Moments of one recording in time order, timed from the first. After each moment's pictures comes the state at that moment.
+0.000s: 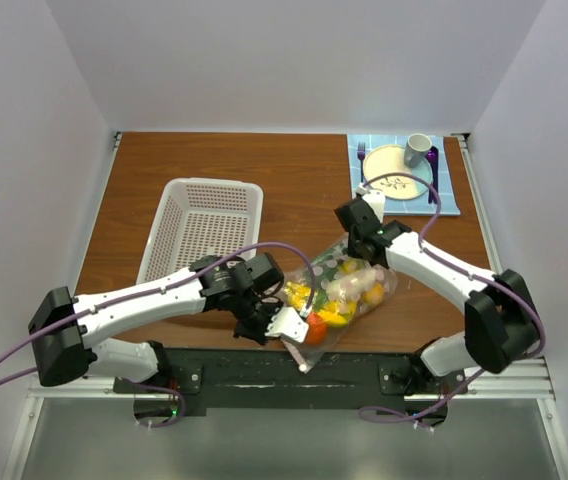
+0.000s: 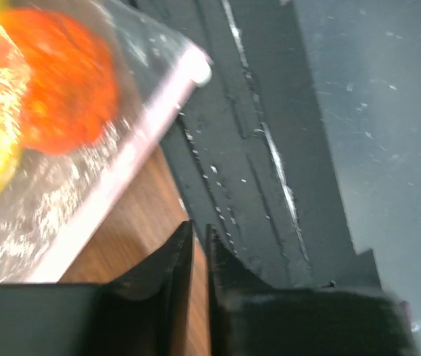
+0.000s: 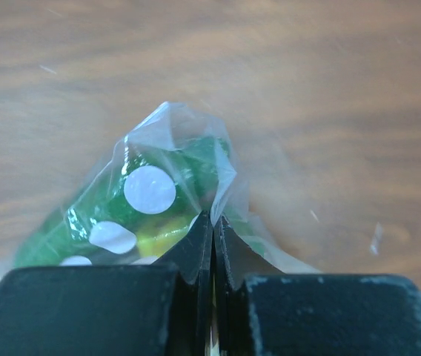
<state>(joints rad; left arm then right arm) -1.07 1.30 0.98 -0.91 0.52 0.71 0.59 1.44 0.96 -0.55 0.51 0.57</state>
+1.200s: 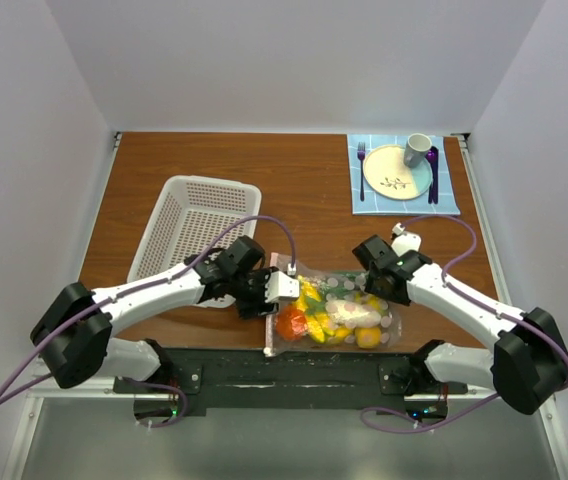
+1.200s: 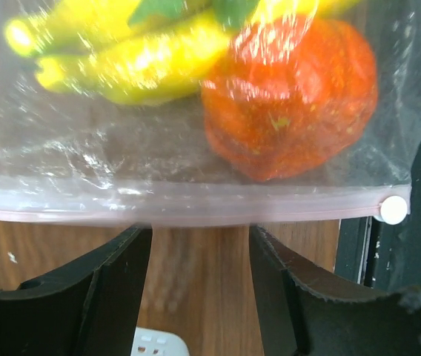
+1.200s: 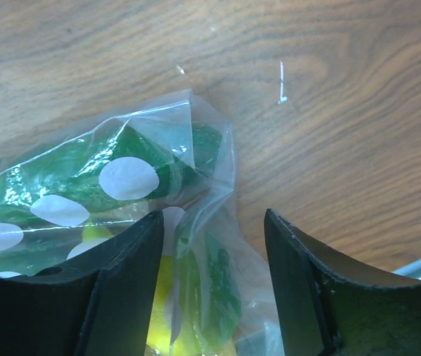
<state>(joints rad) -0.82 1.33 0.77 -0.46 0.39 0.62 0.61 1.19 0.71 -0.85 0.56 0.93</state>
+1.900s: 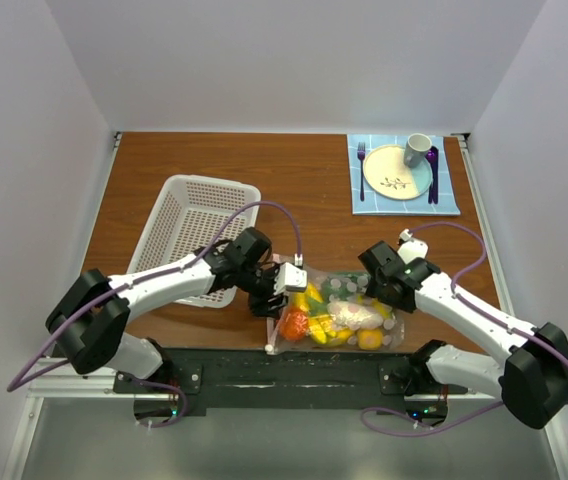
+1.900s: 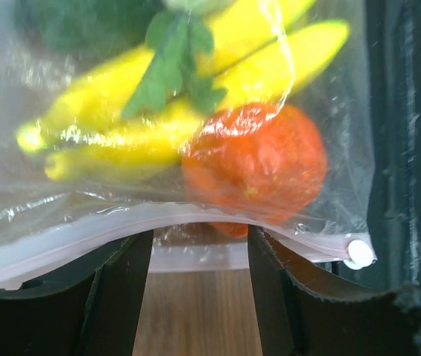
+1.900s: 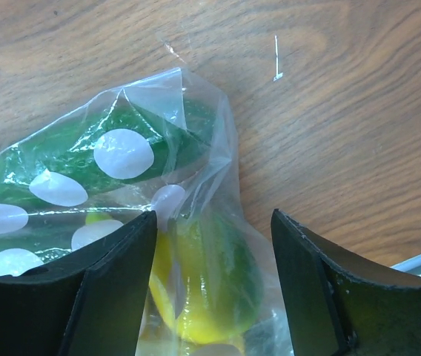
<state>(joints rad) -0.80 1.44 0.82 -0.39 0.60 0.58 0.61 1.10 0.66 -0.86 0.52 0.98</state>
